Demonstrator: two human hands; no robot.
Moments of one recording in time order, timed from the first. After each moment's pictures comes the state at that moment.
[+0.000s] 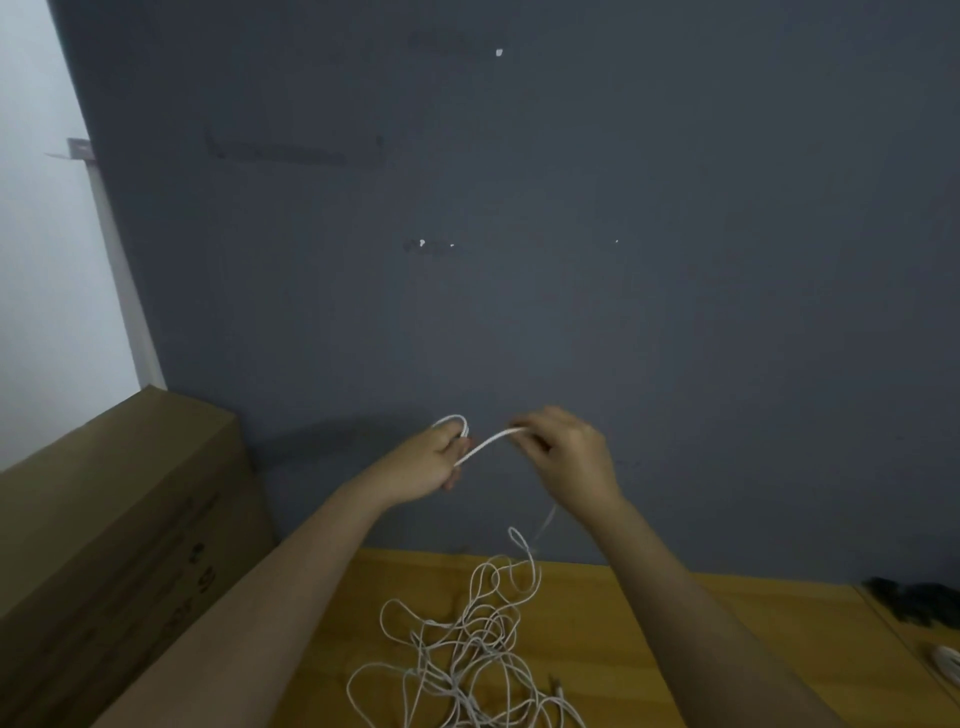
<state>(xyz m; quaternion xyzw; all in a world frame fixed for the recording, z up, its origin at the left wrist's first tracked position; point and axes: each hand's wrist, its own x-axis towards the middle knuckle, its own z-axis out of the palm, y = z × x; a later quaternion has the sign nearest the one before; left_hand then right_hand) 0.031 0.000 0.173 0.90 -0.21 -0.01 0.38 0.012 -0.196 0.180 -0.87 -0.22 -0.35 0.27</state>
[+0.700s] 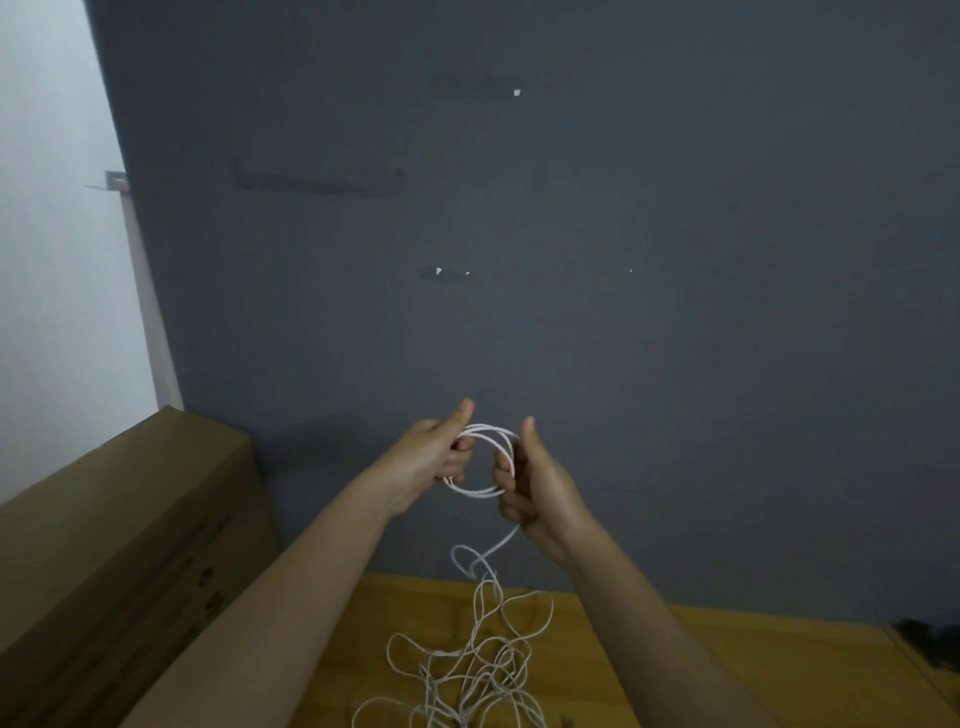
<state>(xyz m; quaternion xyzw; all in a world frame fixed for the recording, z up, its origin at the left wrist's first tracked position) 0.029 -0.002 0.211 0.71 -0.10 -0.07 0.69 0.012 -0.151 0.185 -0.61 -0.12 0.07 0.78</state>
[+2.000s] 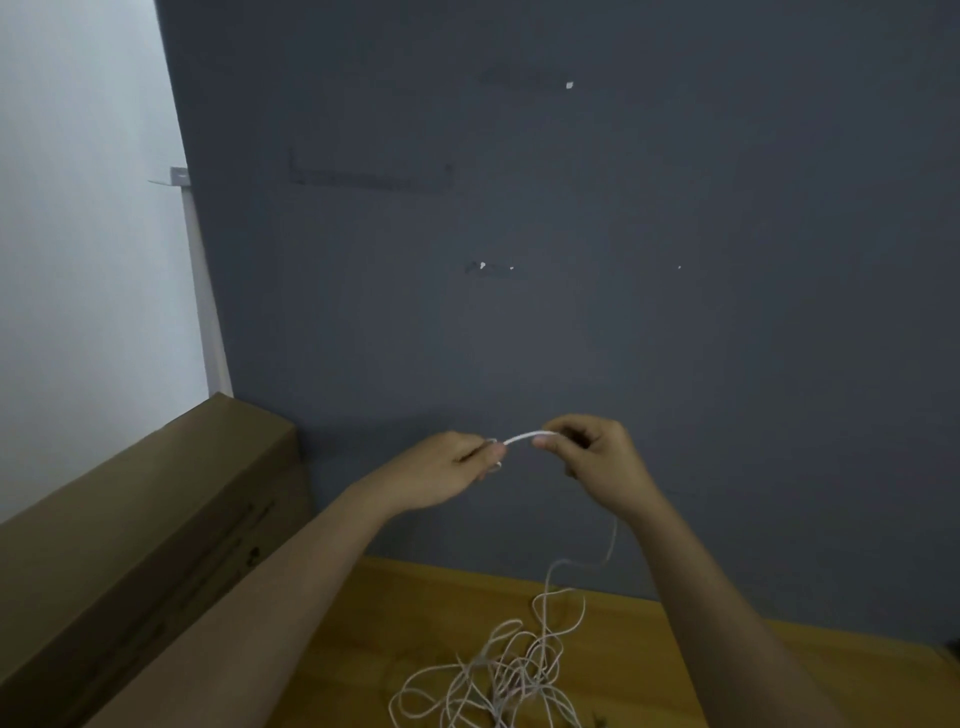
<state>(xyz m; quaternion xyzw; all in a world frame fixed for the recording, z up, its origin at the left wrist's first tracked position) 0.017 0.049 0.200 0.90 -0.24 0.01 0.35 0.027 -0.165 0.201 -0.82 -0.22 -0.14 0.51</state>
